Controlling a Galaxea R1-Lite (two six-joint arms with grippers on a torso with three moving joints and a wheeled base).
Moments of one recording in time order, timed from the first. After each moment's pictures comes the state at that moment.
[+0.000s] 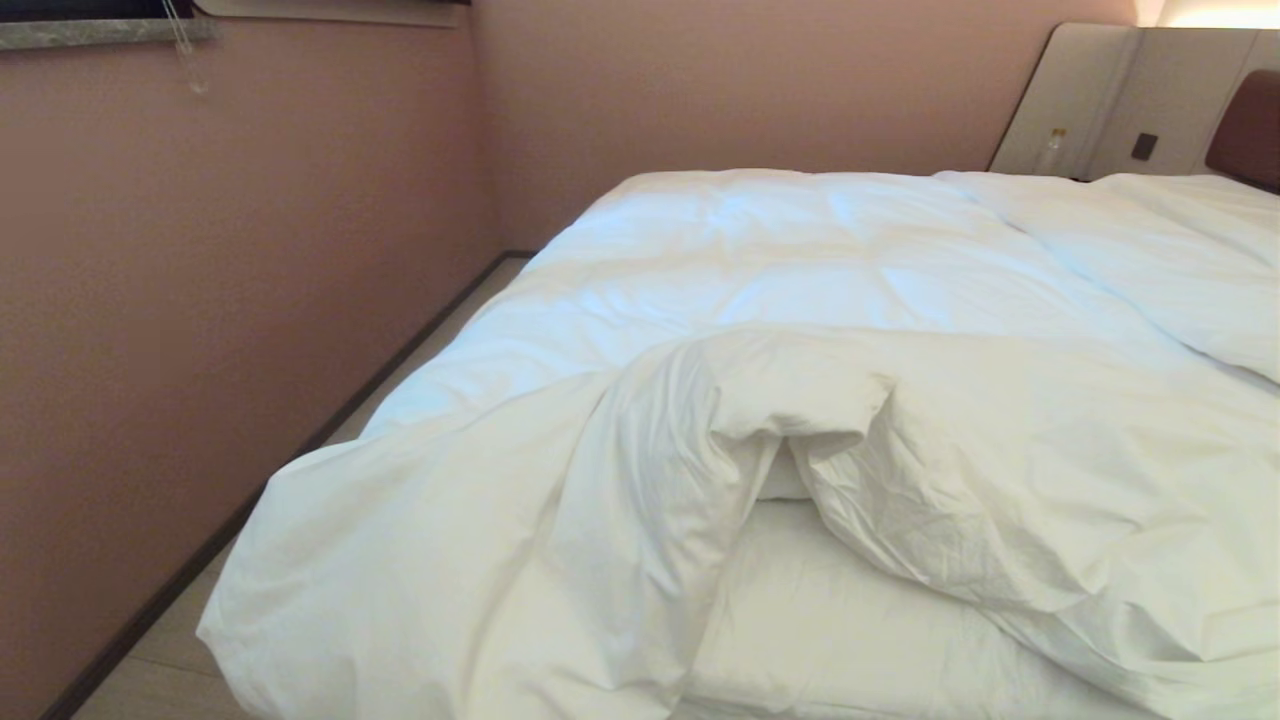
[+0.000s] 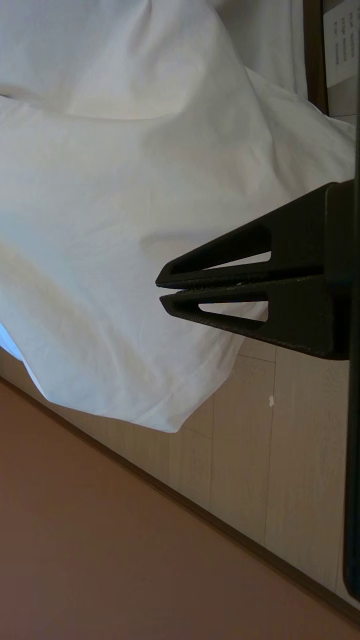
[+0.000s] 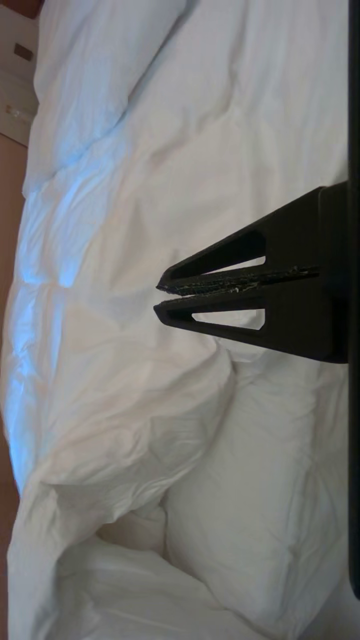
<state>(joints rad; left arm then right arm) 0.00 0.00 0.00 0.02 -0.05 0.09 0.00 0.15 -0.40 0.10 0.01 -0.13</state>
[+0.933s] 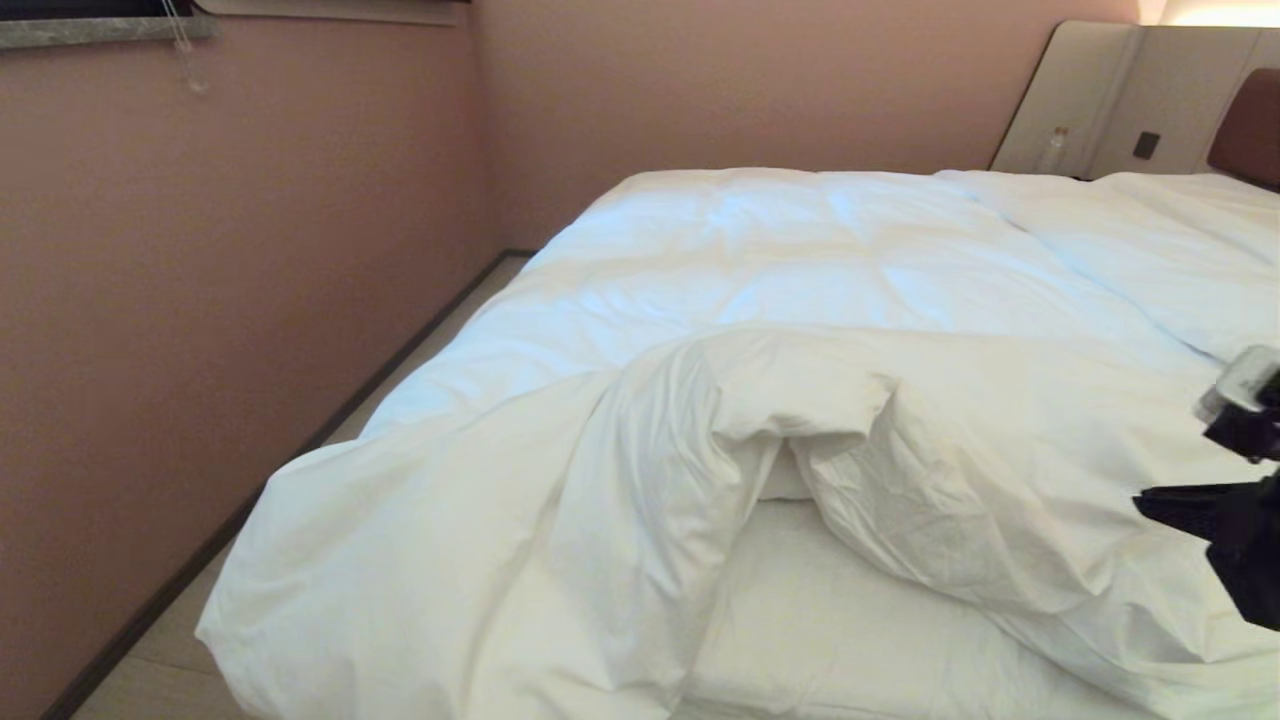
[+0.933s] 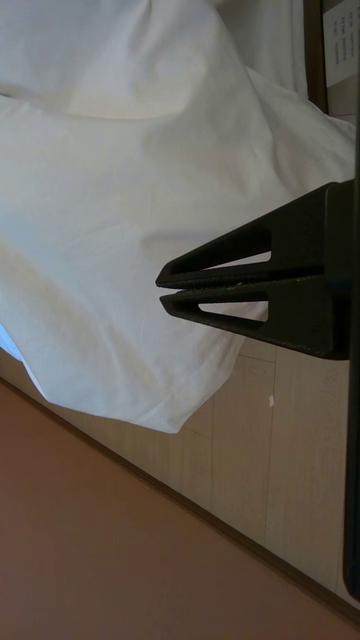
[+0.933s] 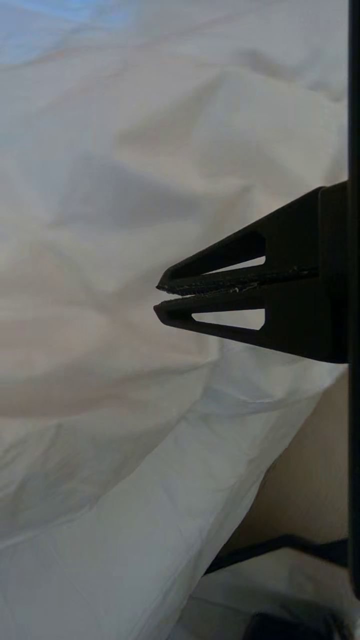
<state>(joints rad) 0.00 0.00 0.00 0.02 -0.05 0.09 0.14 1.14 -0.78 0.21 -0.03 -0.57</state>
